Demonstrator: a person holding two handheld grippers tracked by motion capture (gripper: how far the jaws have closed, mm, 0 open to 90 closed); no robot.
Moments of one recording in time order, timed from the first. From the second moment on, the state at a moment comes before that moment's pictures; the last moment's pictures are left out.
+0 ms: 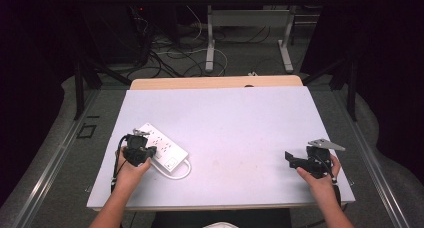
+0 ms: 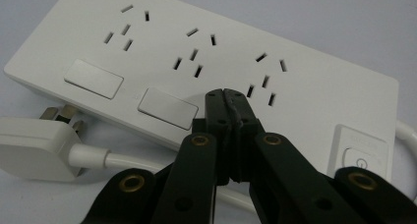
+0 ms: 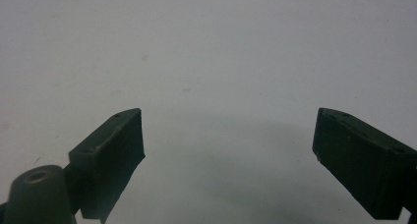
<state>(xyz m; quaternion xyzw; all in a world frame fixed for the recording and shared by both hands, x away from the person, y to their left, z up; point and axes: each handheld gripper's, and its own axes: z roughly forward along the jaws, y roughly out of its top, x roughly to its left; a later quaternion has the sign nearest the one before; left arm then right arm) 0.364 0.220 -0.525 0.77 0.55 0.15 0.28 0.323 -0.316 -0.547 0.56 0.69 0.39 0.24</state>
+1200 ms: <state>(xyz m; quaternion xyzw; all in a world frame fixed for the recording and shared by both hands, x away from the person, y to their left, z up) 0.360 0.221 -0.525 0.76 0.56 0.15 0.29 0.324 -0.316 -0.547 0.56 0.69 0.39 0.24</state>
